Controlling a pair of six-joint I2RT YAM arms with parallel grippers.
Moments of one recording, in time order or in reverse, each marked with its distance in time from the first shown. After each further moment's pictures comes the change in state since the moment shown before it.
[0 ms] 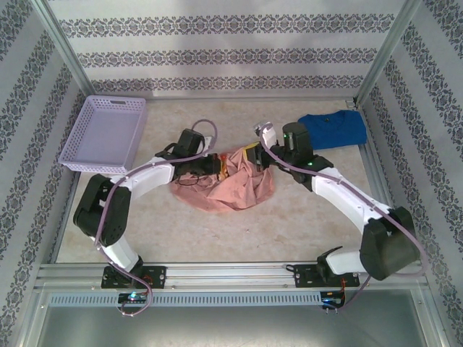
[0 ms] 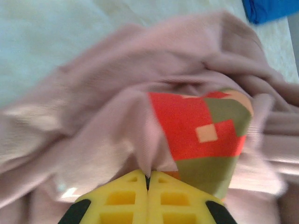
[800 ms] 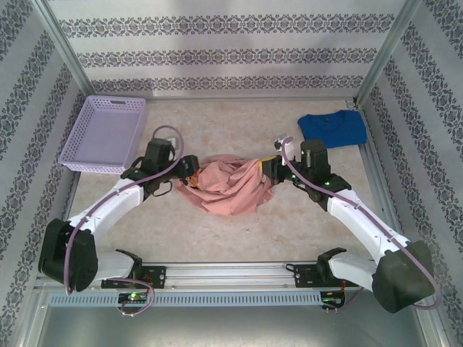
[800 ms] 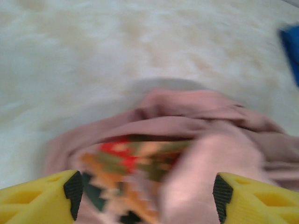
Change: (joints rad) left arm 0.044 -0.349 -0.180 -0.063 -0.248 0.029; right arm -0.056 -0.216 -0.214 -0.027 0.006 0.094
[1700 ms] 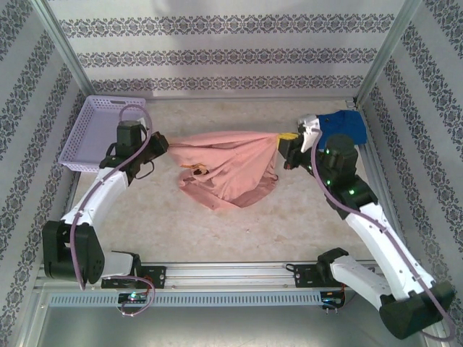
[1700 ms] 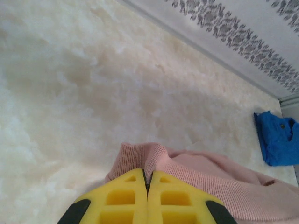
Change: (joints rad) left arm 0.298 0.007 0.045 0.057 0.119 -0.097; right arm -0.009 -0.224 0.117 -0.070 0.240 0.010
